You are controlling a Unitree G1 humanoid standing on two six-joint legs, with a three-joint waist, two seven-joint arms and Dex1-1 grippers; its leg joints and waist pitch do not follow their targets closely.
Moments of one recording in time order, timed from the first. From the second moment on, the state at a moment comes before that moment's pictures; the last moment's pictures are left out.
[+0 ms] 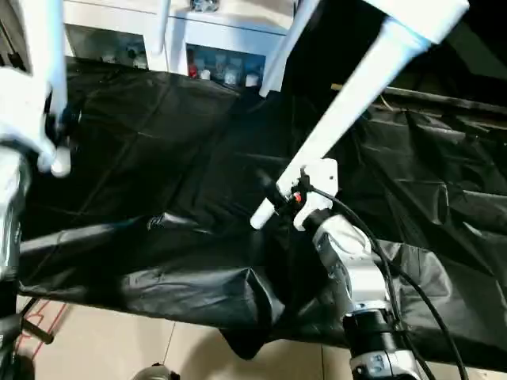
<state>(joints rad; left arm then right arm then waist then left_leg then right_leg) -0.40 0.36 0.24 -0.11 0.13 0.40 -0.34 -0.34 -0.18 0.01 0.29 0.31 0.03 0.49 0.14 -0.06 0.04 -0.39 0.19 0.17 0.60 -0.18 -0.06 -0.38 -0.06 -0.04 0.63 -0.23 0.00</state>
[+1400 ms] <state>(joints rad) 0.29 0.19 0.29 -0.42 -0.24 0.28 -0.38 0.24 -0.14 0.01 -0.38 0.19 0.20 0.22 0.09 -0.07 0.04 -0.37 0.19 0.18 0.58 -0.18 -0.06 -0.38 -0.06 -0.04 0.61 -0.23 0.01</state>
